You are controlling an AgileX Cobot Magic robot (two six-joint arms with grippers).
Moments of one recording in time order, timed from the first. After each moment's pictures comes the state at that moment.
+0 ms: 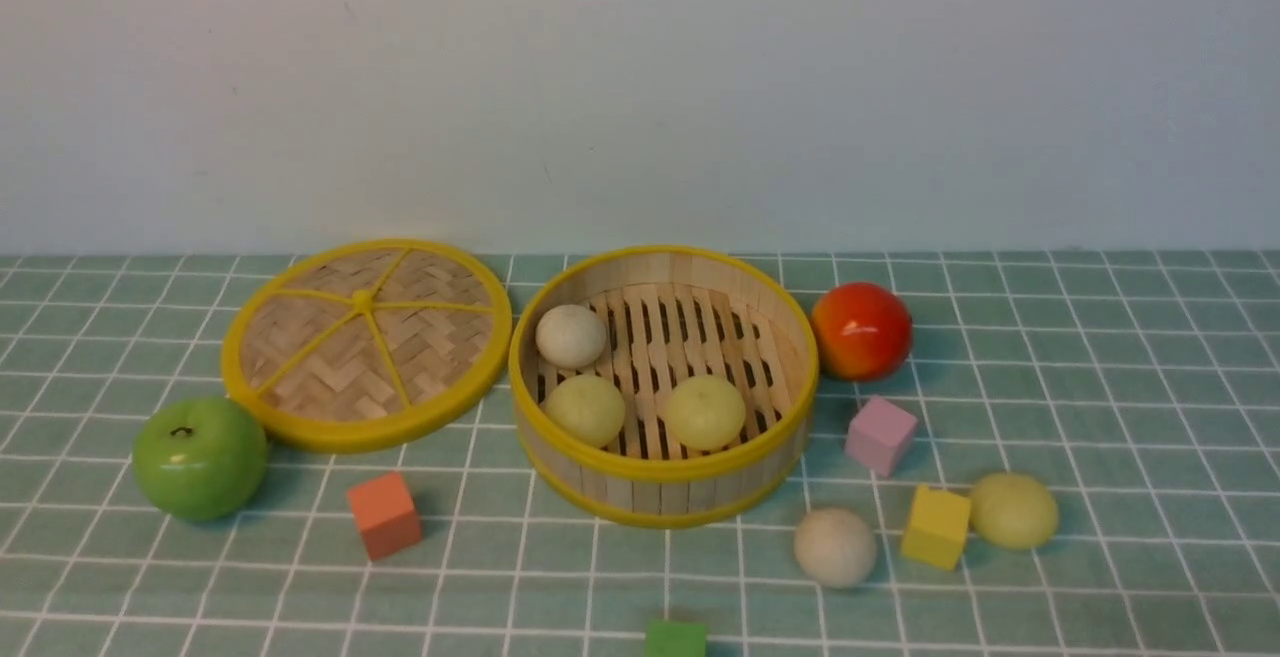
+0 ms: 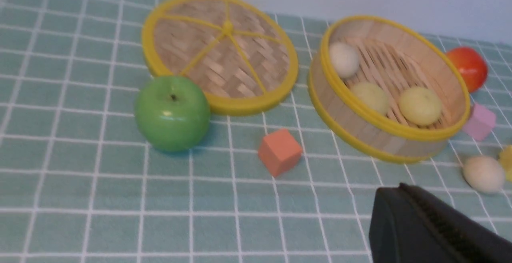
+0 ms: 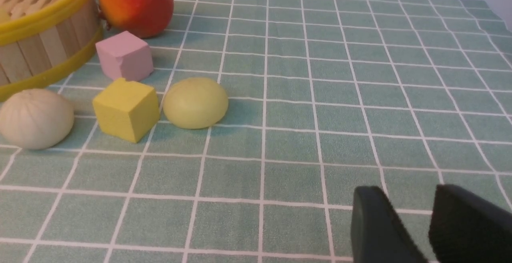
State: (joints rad) right arm 0.01 -0.01 0.02 -0.13 0.38 0.13; left arm -0.31 0.25 -0.54 0.17 0.71 -0.41
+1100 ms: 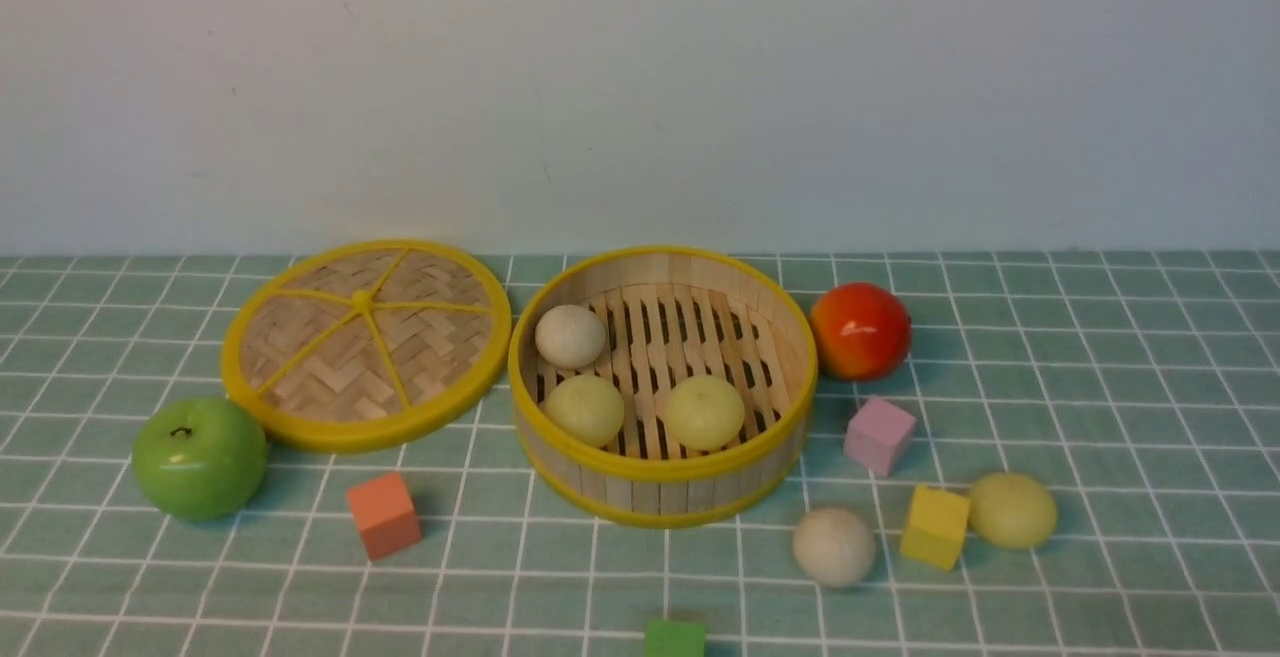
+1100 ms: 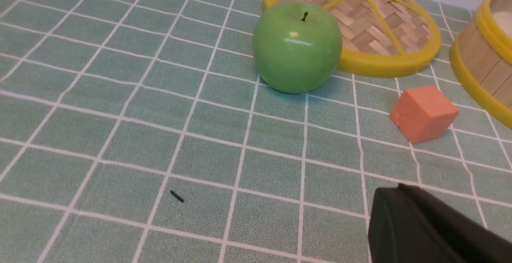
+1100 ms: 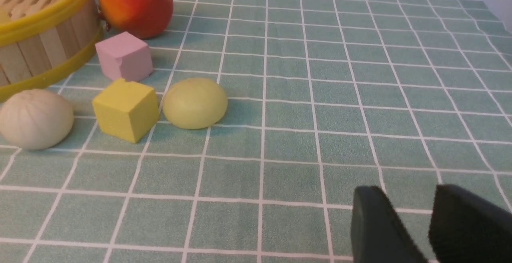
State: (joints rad) right arm 0.01 -0.01 0.02 -0.13 0.38 0.13; left arm -0.02 -0.01 0.03 0.06 0.38 -0.30
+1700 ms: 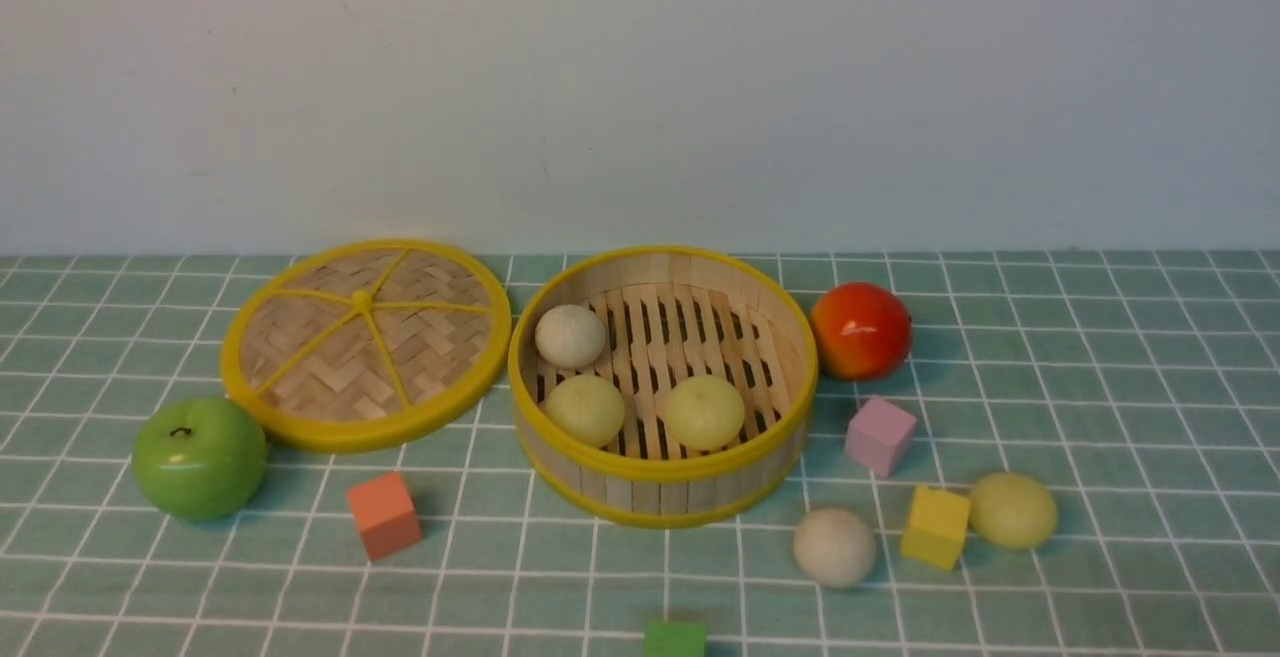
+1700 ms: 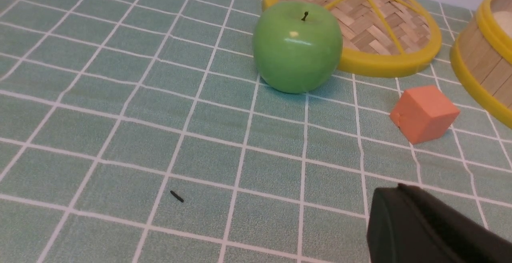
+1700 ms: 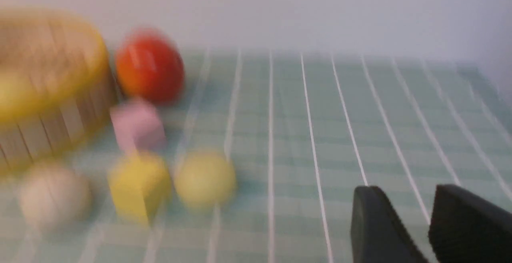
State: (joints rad) right arm 0.01 -0.01 0.03 -0.16 0.10 0.20; left arm -0.02 -0.01 0.03 0.06 0.38 -0.30
